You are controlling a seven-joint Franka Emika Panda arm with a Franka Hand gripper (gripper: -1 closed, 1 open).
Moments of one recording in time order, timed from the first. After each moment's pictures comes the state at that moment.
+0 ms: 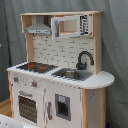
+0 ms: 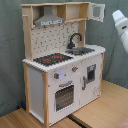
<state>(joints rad) 0.11 -0.88 1.07 -2.13 -1.27 1.48 0.09</state>
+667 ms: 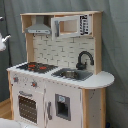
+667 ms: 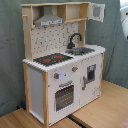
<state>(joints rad) 0.09 -0.94 0.92 -2.12 -1.29 1.46 0.25</state>
